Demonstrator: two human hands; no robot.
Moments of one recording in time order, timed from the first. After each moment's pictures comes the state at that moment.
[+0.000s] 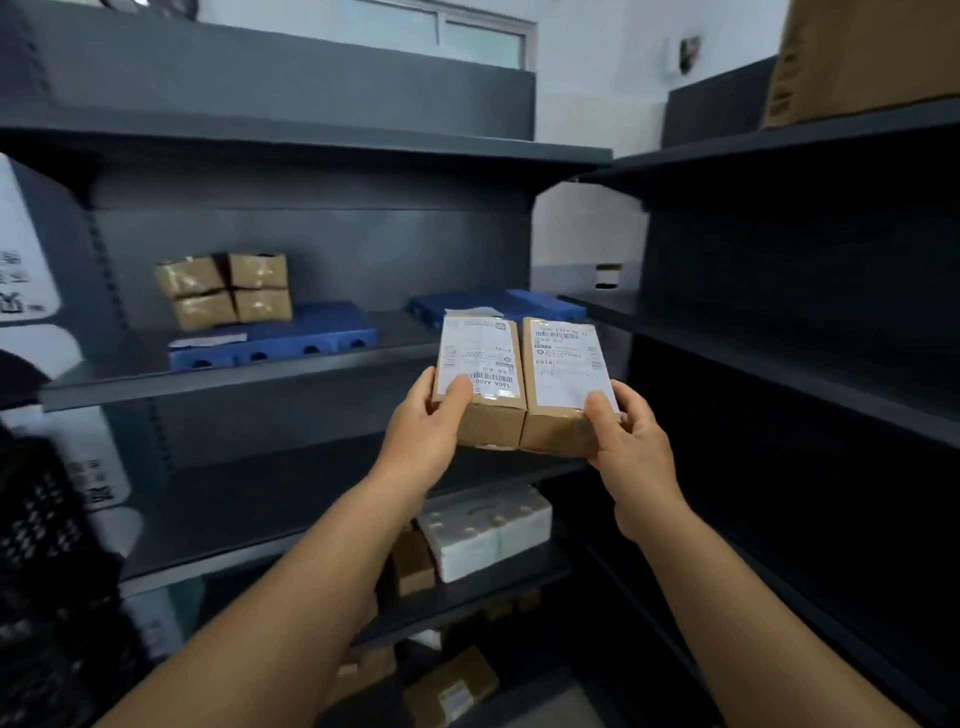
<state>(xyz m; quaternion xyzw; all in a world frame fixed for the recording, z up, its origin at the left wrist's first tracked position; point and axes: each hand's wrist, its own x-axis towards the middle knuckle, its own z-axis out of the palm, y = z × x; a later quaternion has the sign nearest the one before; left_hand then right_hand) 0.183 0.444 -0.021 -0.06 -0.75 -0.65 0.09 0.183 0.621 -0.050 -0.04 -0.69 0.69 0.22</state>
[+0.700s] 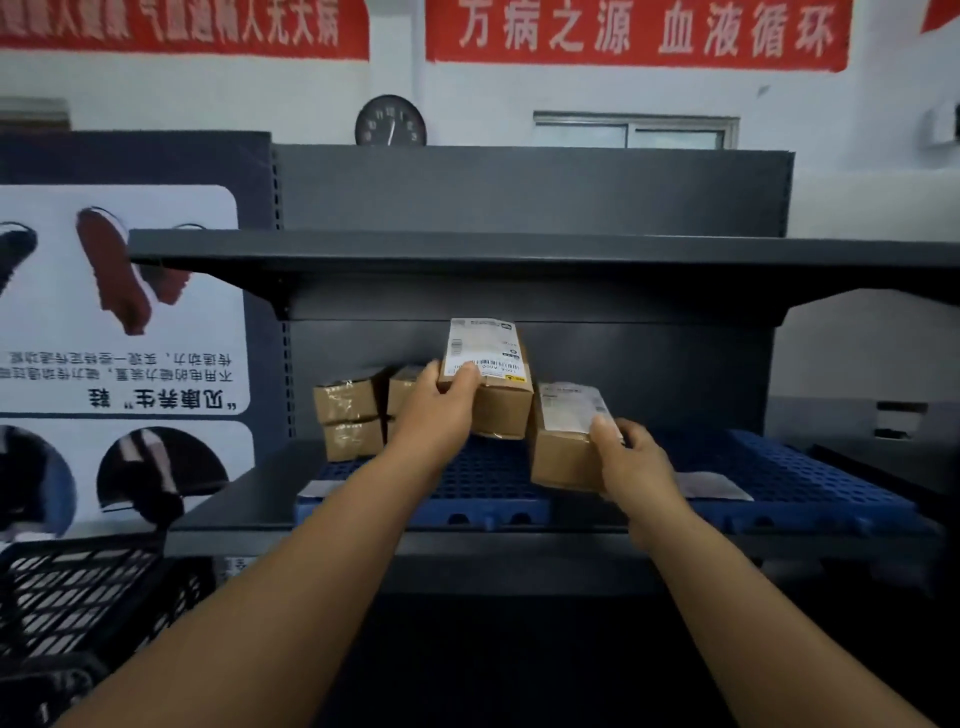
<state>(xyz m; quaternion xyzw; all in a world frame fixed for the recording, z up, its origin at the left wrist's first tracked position) -0.039 0.284 0.093 0.08 -0.75 -0.60 0.28 -0.117 0.442 0.044 0.07 -0.75 0.65 0.09</state>
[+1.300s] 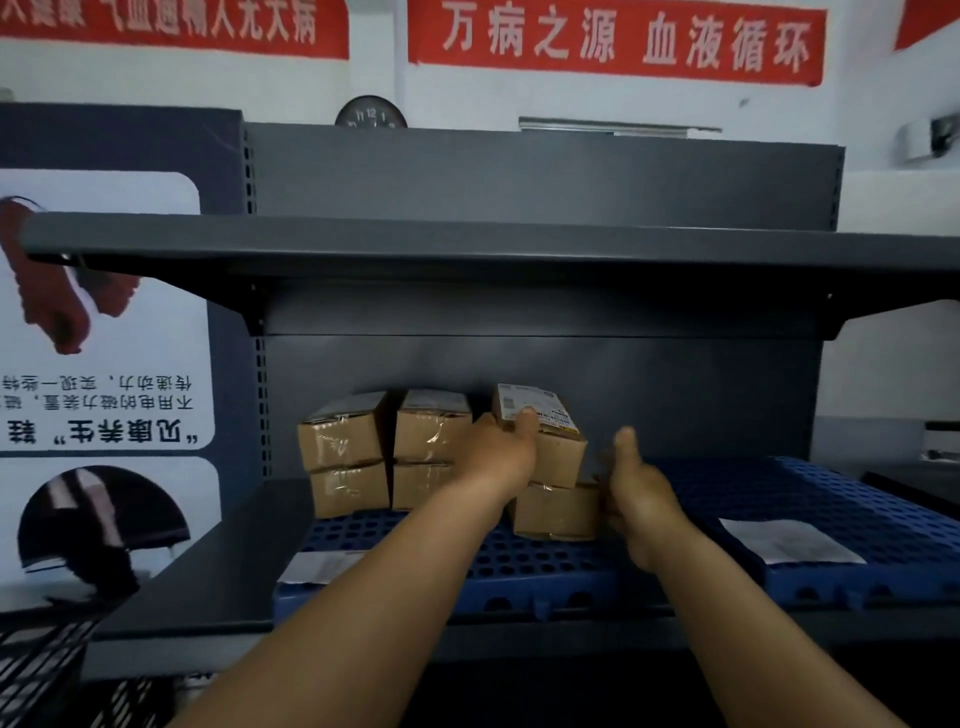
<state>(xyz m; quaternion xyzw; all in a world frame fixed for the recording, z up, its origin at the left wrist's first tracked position) -0.155 0.241 0.078 0.11 -0.80 -0.55 0.20 -0.209 0.366 0.040 0.02 -0.71 0.70 -0.02</state>
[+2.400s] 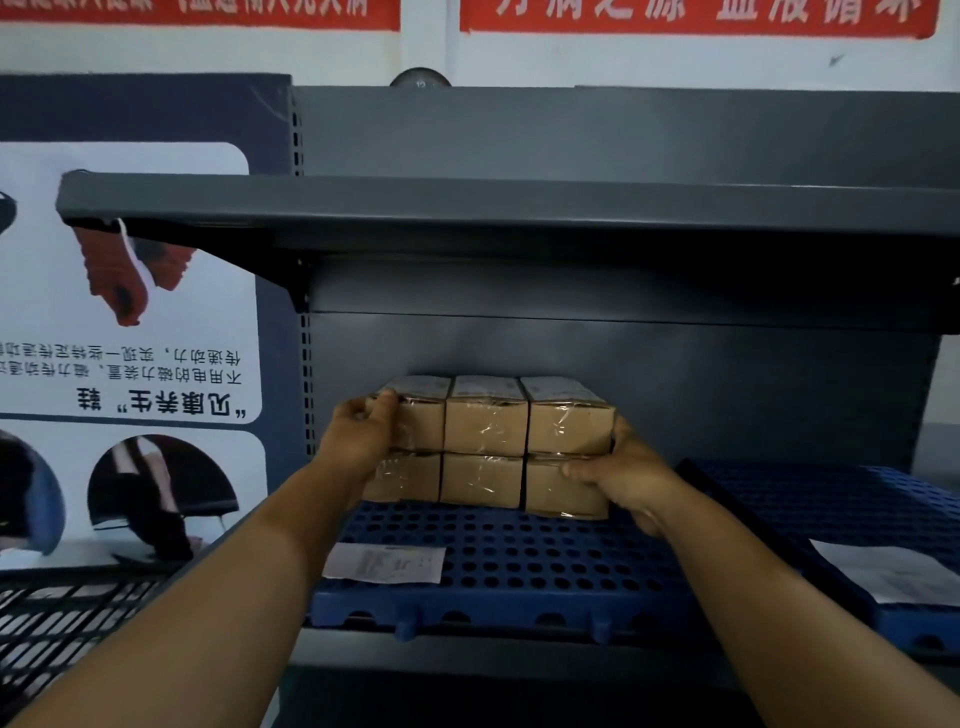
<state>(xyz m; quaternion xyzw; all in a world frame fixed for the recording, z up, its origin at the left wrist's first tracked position) -0.173 0.070 0.048 0.22 -0.69 -0.61 0.31 -0.251 0.315 0.044 0.19 -0.78 0.60 -0.05</state>
